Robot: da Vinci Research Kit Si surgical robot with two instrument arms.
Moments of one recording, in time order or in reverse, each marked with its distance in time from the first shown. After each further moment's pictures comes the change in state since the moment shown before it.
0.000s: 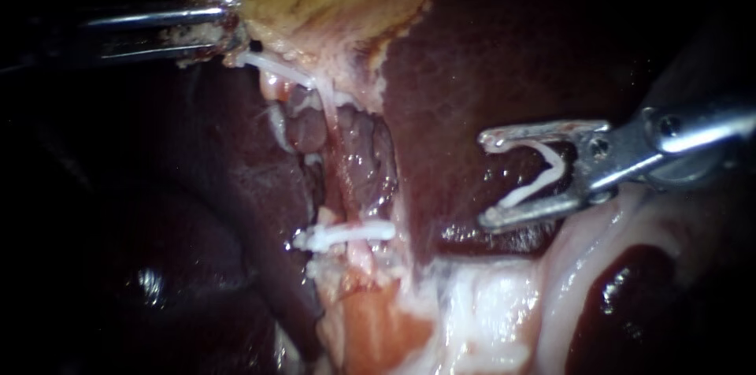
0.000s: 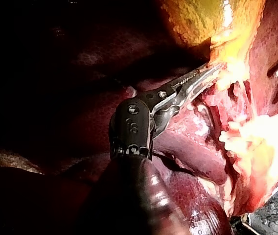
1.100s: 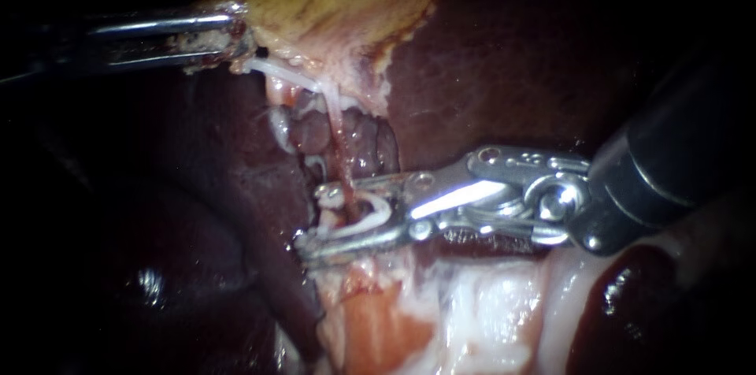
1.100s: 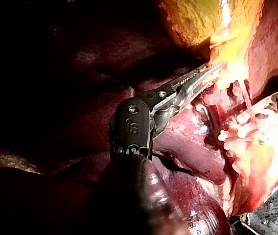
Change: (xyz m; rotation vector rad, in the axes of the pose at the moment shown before) right arm 0.002 -0.001 0.014 0.212 0.229 0.425; left arm 0.000 0.000 0.001 0.005 0.002 0.003
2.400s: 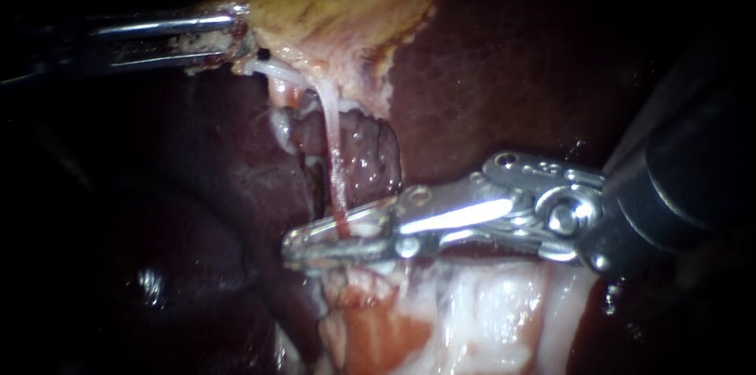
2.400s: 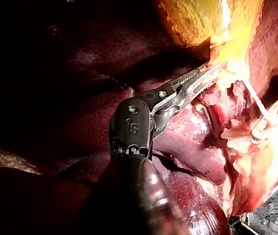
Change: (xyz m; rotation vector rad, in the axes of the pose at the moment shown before) right arm 0.000 -0.001 -0.001 0.104 -0.012 0.092; left arm 0.000 0.000 0.000 0.001 0.001 0.000
